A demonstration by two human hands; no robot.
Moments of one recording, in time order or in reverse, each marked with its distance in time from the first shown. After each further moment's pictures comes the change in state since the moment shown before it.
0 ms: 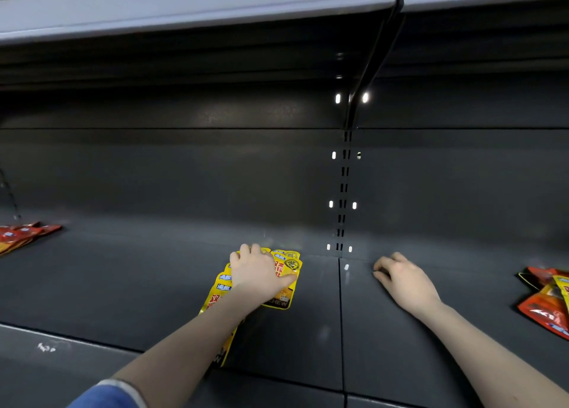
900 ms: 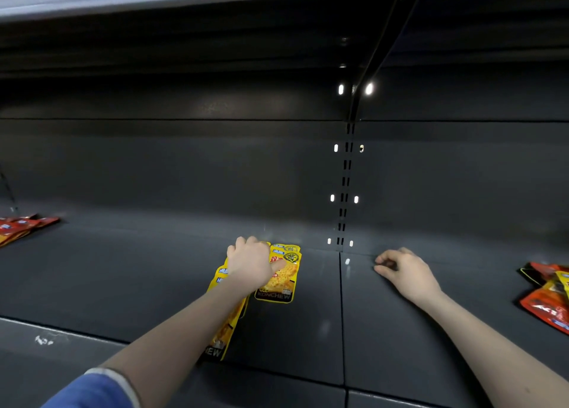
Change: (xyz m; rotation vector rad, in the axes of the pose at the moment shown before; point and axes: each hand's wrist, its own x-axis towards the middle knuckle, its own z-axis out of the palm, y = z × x) left_hand 0.011 -0.012 -0.001 -0.180 -0.067 0.025; right_hand 0.004 0.003 -0.001 0.238 0.026 0.123
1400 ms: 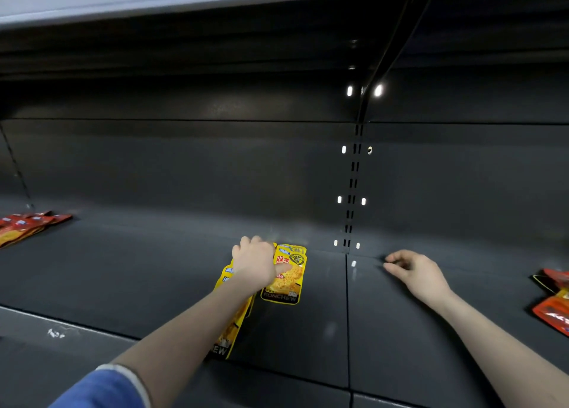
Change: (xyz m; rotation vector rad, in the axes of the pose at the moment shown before) left_hand 0.001 -0.002 -0.001 -0.017 -0.012 -0.017; right_hand 0.003 0.005 -0.003 0.241 -0.005 0.061
